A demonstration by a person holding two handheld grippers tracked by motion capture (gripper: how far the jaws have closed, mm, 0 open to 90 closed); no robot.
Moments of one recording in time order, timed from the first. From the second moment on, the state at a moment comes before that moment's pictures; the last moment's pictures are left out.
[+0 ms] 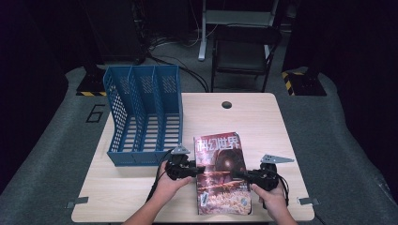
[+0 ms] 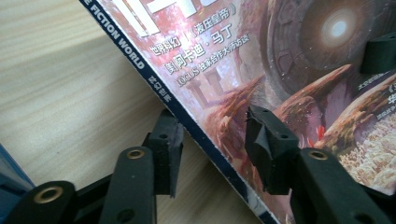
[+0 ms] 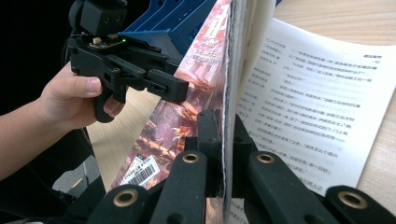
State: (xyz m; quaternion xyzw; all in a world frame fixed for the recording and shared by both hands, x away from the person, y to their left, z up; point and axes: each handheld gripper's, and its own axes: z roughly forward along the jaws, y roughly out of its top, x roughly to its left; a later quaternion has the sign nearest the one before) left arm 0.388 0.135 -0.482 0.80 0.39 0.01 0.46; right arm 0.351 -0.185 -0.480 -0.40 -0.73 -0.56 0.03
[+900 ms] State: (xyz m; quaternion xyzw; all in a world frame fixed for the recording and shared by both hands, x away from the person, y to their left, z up) left arm 0.376 0.139 -0.458 0.79 0.38 0.01 0.49; right arm 0.360 -0.188 -0.480 -0.45 -0.70 -0.55 0.04
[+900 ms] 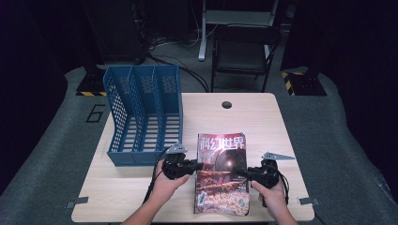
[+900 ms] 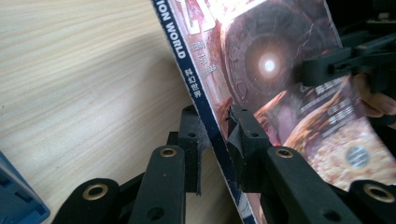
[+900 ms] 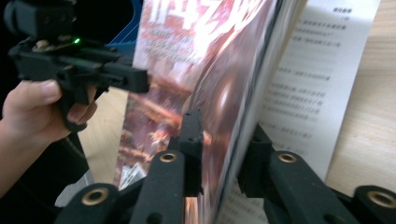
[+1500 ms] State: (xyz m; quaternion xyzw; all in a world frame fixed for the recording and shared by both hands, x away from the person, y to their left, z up) left arm 0.366 0.139 -0.445 0.79 0.35 0.02 0.50; right arm 0.372 -0.187 -0.470 -0.47 -0.70 -0.54 0.04
